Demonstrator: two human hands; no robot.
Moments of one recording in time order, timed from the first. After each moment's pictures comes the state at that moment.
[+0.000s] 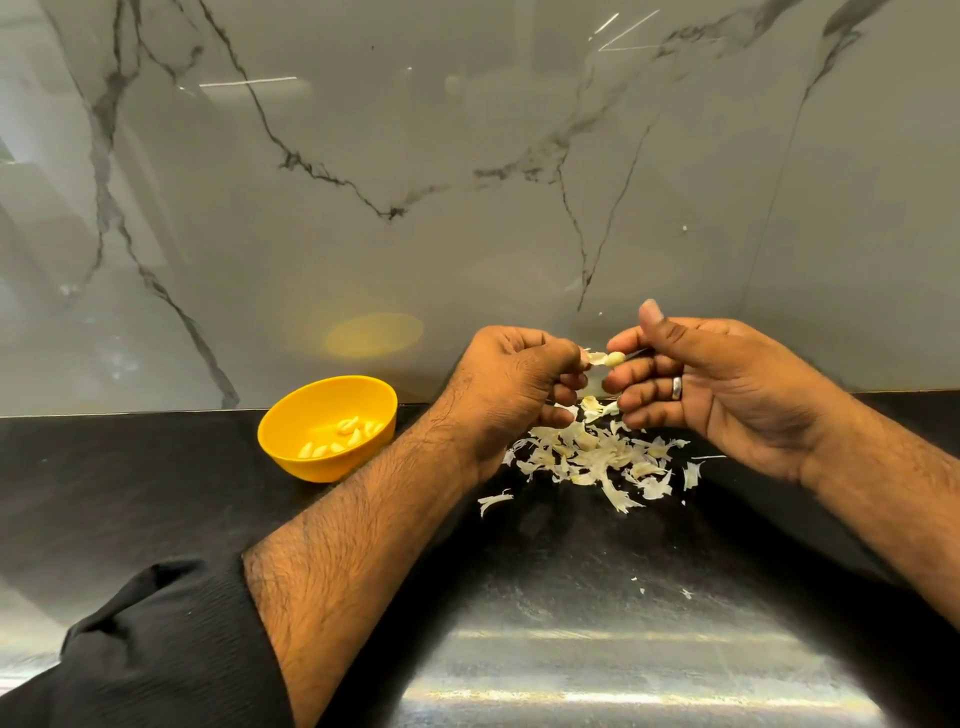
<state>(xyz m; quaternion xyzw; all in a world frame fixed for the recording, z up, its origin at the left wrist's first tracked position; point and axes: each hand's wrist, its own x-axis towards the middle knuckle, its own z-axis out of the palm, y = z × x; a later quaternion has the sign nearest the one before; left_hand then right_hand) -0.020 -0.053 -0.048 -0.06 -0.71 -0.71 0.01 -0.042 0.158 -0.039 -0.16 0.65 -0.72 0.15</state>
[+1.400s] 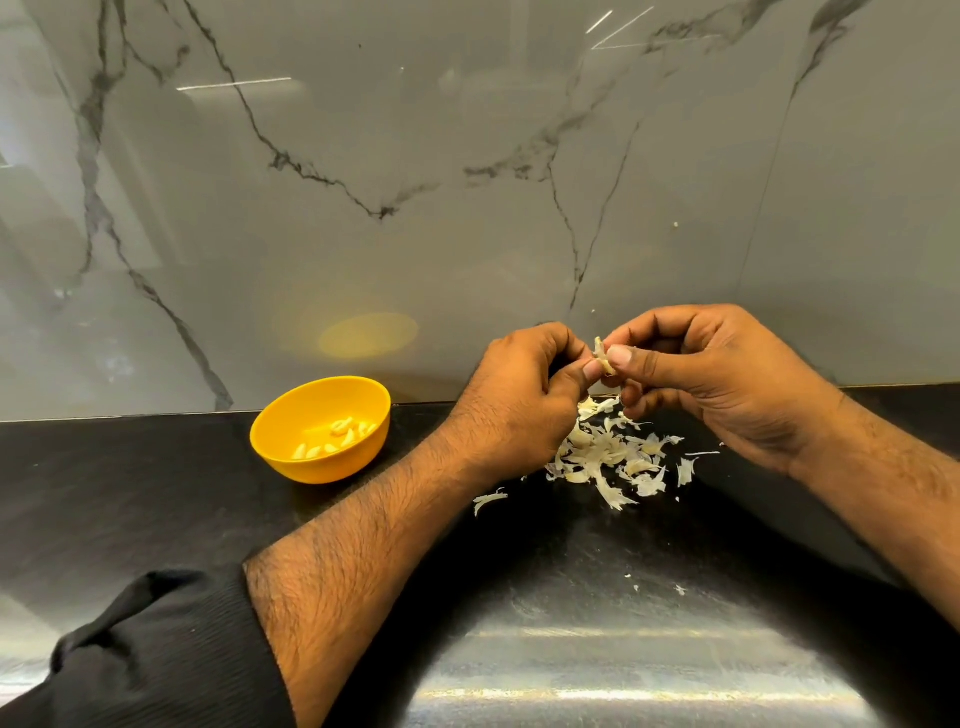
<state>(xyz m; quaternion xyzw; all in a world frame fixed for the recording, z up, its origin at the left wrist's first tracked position) -0.014 -0.045 -0.053 -0.16 -0.87 -0.44 0.14 -0.040 0.157 -0.040 -0.22 0.72 -0.65 0.05</state>
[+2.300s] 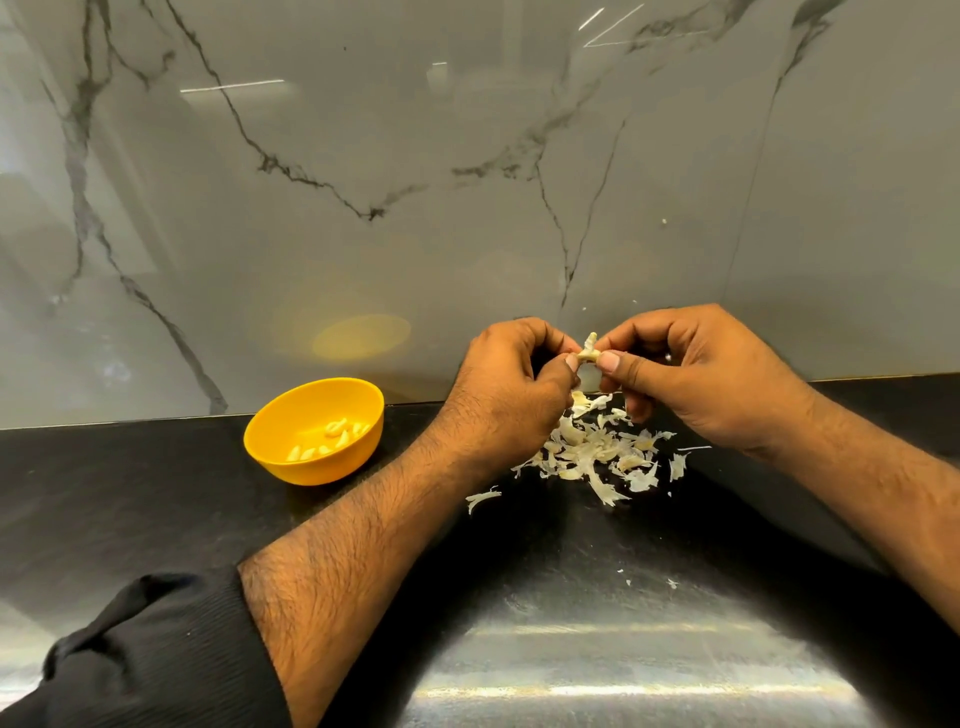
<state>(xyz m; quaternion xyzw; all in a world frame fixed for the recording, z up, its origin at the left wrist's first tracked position) -0.014 -0.042 -0.052 -0.11 -0.84 -0.51 0.14 -0.045 0.159 -0.047 -0.25 0.82 -0.51 -0.04</state>
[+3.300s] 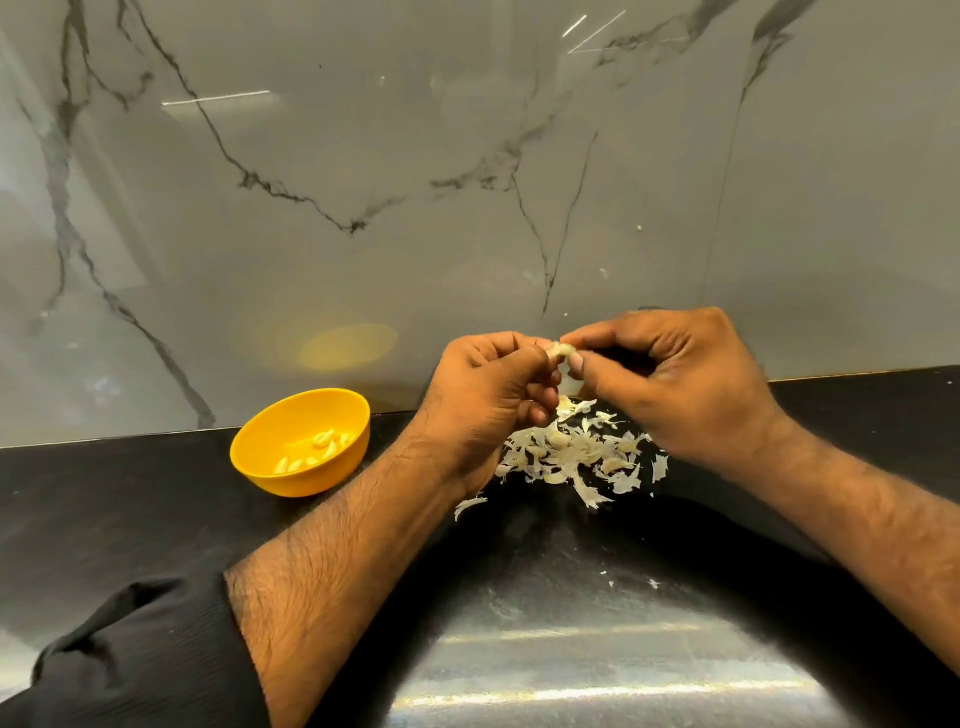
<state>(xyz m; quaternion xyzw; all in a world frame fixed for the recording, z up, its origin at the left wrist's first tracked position) -0.014 -0.040 -0.050 -0.06 -0.64 -0.76 0.02 -0.029 0.149 -0.049 -0.31 0.79 -0.47 -0.22</state>
